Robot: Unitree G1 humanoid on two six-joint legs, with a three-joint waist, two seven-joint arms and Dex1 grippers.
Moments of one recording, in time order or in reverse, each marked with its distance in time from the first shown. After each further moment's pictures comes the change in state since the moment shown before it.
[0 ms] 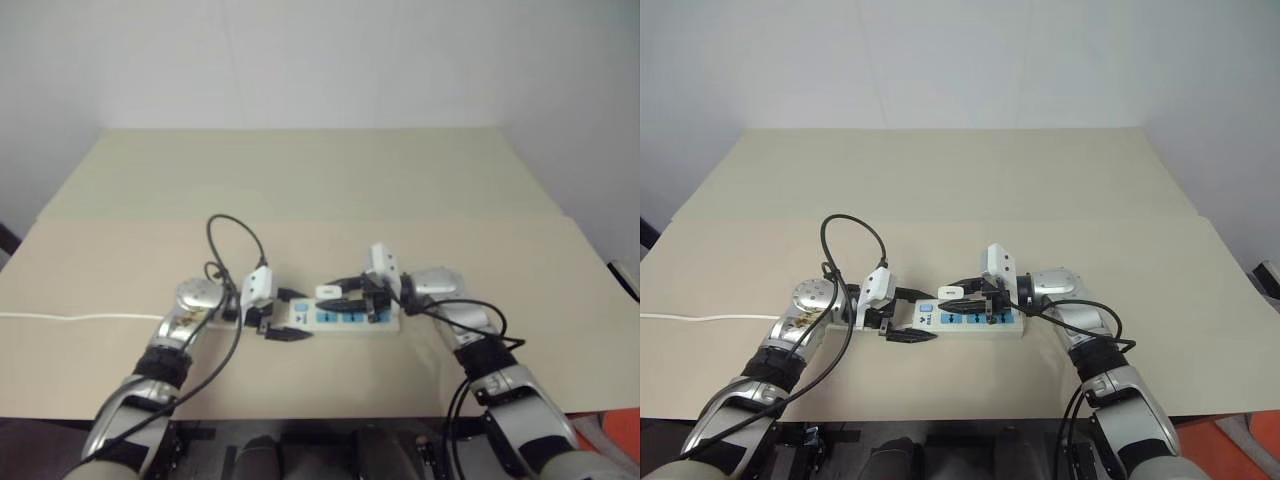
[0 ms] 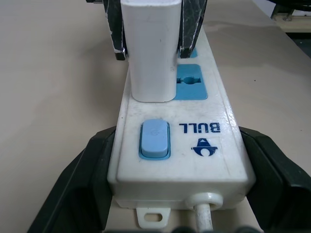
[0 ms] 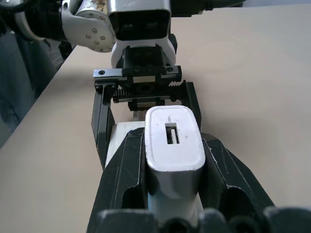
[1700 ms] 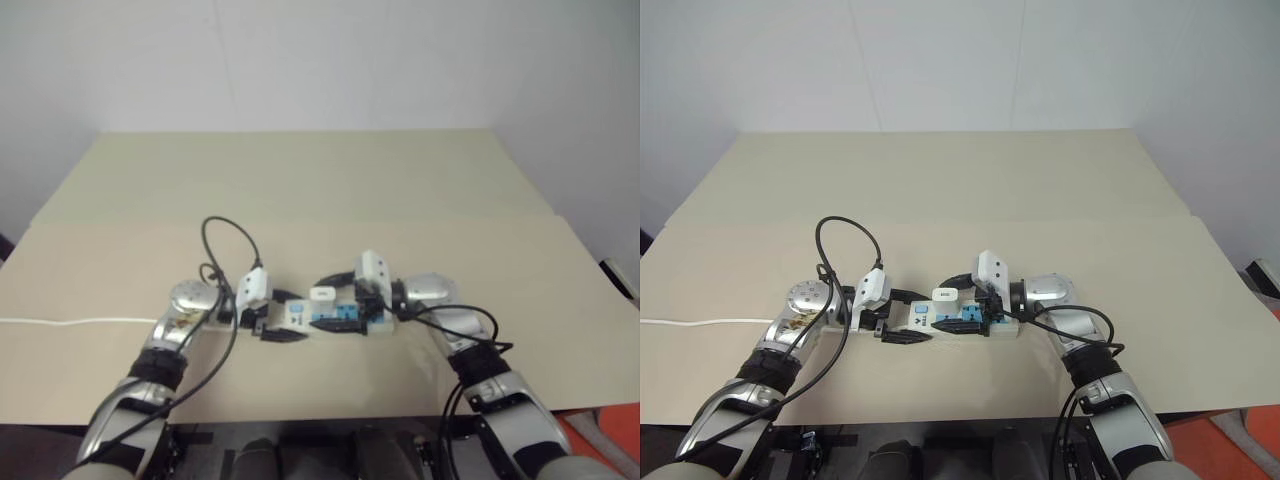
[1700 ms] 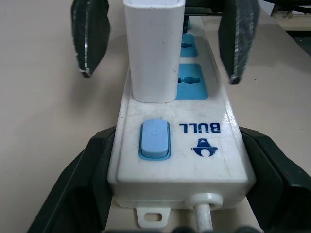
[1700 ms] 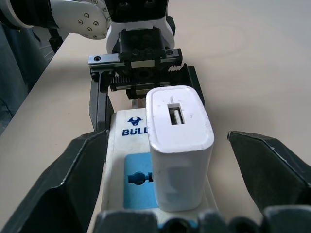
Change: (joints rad) left arm 0.010 0.008 0.006 0.003 -0.003 -0.004 -0.005; right arm 0.040 0.018 -0.011 -0.069 -0.067 0.051 -0.030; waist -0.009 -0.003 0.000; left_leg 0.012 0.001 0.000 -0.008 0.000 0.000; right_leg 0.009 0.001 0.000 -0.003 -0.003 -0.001
